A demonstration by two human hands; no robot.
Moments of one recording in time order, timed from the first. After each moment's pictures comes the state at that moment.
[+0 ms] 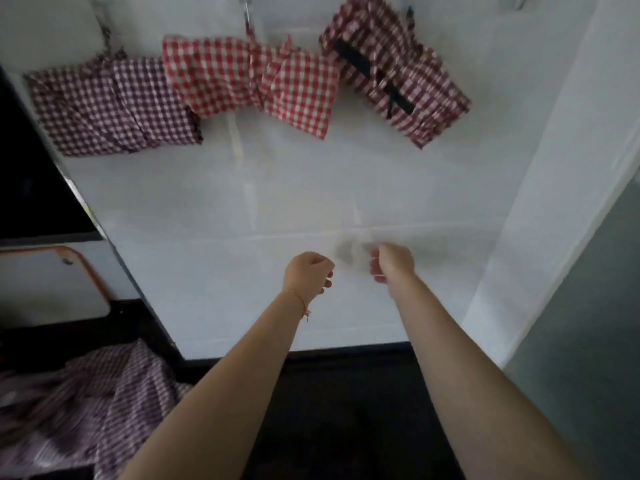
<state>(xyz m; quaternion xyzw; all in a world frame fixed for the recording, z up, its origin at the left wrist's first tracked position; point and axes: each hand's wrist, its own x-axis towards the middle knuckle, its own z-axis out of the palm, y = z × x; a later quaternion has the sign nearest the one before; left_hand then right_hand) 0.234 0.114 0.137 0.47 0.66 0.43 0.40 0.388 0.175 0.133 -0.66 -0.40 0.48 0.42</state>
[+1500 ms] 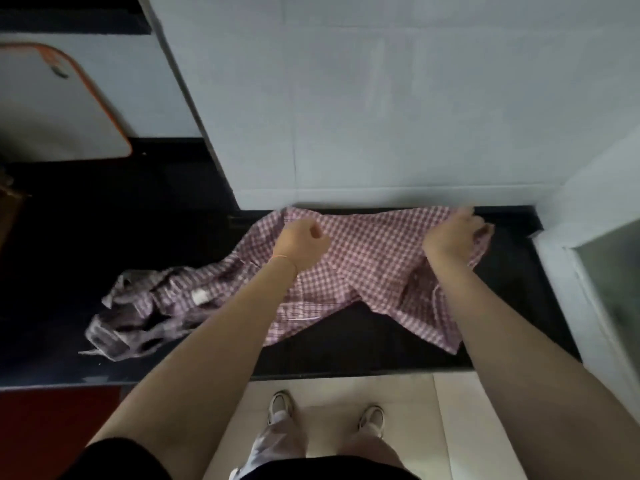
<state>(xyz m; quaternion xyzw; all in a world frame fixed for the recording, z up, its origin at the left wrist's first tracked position) 0.048 0.009 -0.051 0.55 0.73 0.20 0.35 0.302 0.065 -0.065 -0.83 -0.49 0.16 0.23</state>
